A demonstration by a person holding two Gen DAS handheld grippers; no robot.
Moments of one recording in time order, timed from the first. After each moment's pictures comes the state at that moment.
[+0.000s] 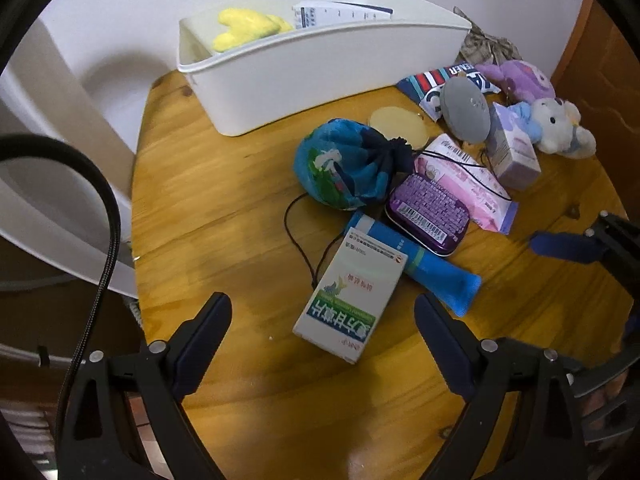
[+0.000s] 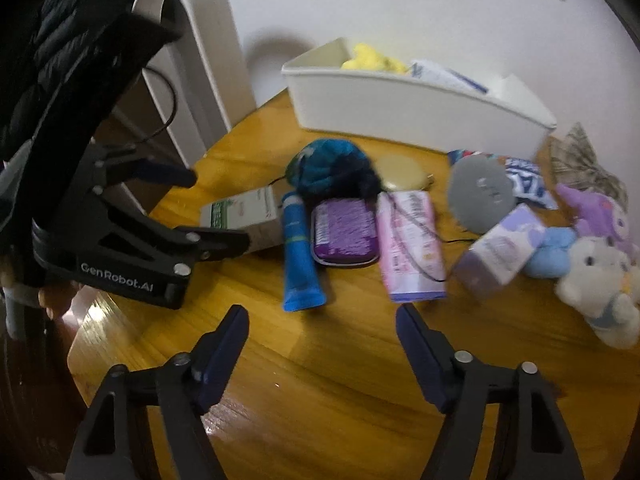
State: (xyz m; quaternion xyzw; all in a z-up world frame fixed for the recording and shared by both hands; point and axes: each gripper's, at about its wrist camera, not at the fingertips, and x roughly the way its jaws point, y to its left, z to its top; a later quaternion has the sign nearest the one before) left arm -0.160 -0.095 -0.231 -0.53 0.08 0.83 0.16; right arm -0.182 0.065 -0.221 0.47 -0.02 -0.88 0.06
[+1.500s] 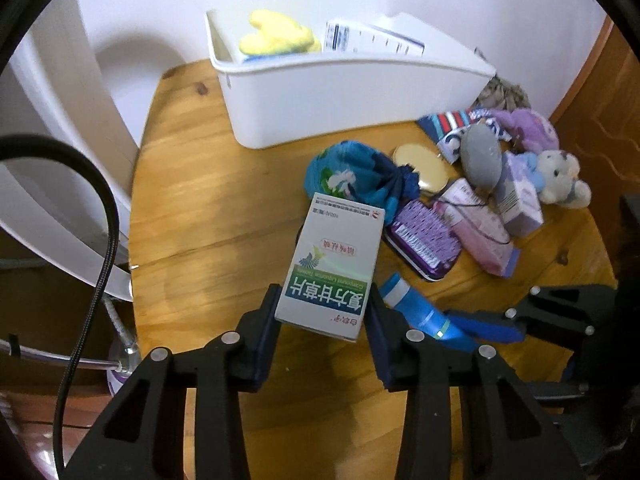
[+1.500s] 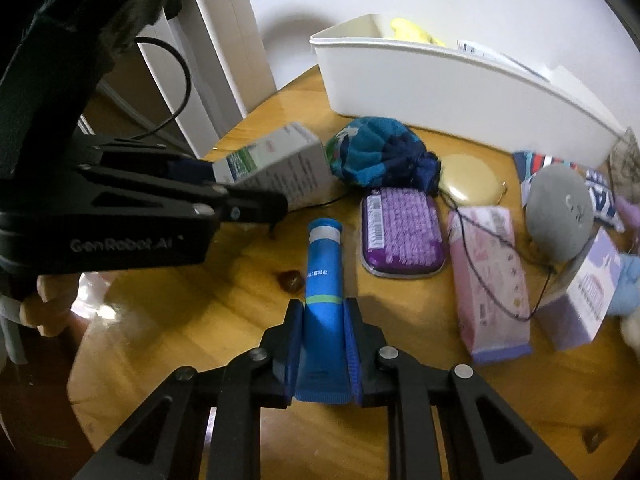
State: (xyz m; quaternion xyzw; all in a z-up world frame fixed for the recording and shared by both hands) left arm -0.177 -0.126 -0.228 -0.51 -0.01 0.84 0.17; right arm -0.218 0.042 -0.240 0.49 -0.04 -0.86 0.09
